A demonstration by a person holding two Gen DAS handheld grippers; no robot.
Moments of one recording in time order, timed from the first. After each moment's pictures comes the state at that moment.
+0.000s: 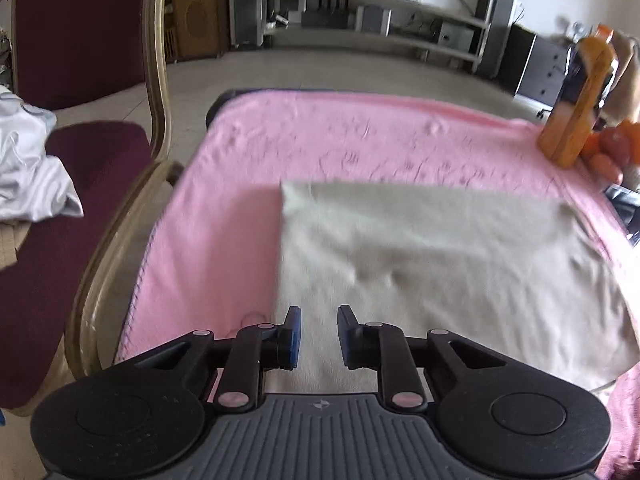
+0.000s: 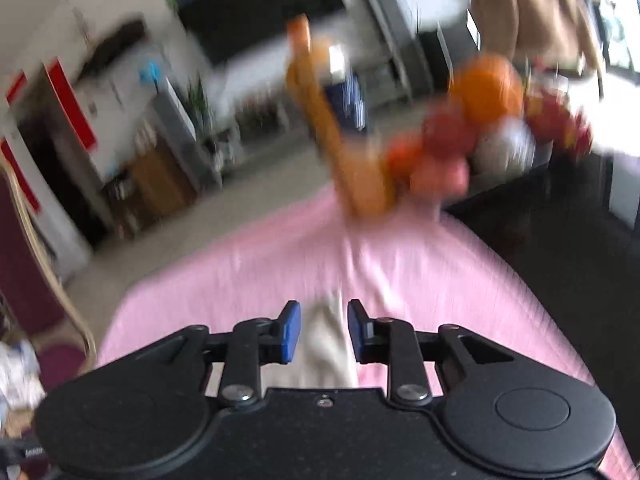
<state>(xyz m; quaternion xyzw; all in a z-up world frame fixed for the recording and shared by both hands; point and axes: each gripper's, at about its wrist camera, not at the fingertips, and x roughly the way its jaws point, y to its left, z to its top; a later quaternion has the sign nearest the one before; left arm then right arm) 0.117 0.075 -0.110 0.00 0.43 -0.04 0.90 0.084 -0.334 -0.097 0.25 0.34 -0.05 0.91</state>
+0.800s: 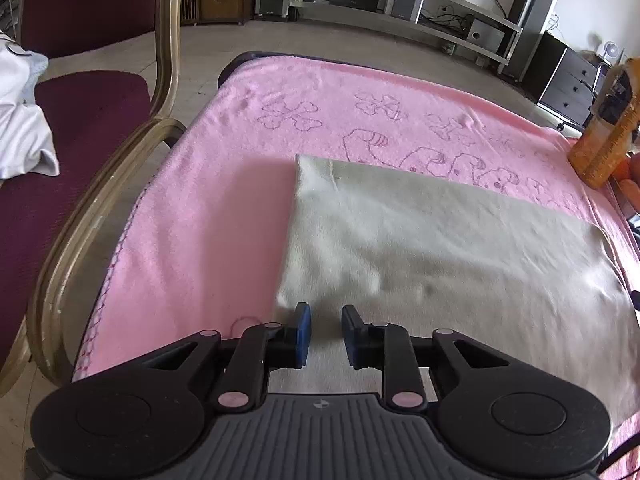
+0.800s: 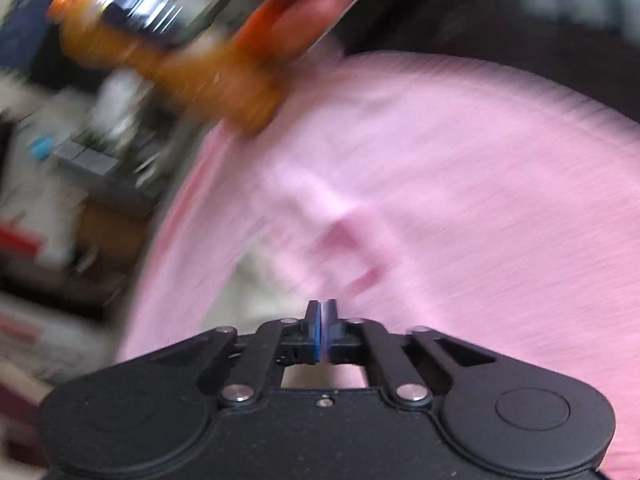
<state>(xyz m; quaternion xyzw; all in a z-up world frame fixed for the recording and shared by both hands) 0.144 0.088 -0.136 -0.05 0.46 -0.03 0.89 0.120 -0.380 -0.188 0.47 0.35 -0.16 0.79</state>
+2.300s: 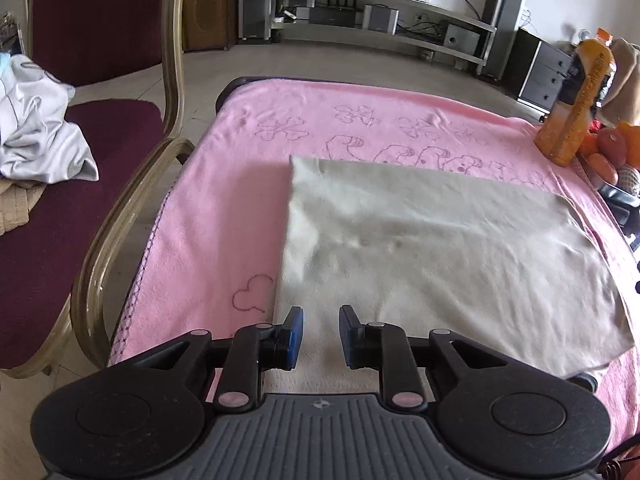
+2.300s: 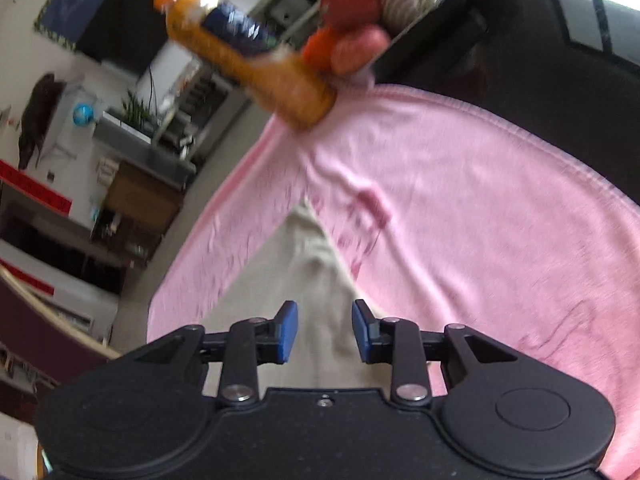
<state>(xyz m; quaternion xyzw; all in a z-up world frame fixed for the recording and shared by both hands) 0.089 0.086 -0.118 -0.02 0.43 -0.04 0.90 0.062 -0.346 -0.134 0.44 0.36 -0.06 0.82</state>
